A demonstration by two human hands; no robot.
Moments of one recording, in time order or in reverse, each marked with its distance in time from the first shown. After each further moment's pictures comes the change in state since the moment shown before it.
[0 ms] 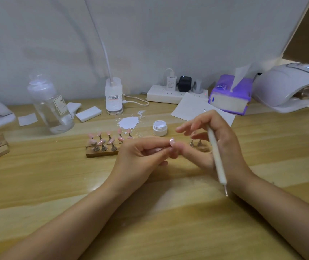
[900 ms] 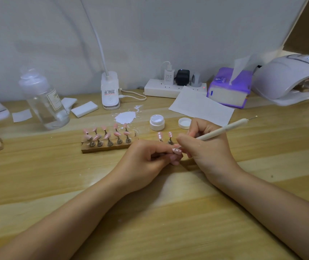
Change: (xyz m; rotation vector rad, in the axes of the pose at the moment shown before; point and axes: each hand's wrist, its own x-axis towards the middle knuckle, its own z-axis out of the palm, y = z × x) left_hand 0.005 -0.009 0.000 0.338 -0.283 0.072; right_hand 0.000 0.002 0.018 0.326 0.116 0.374
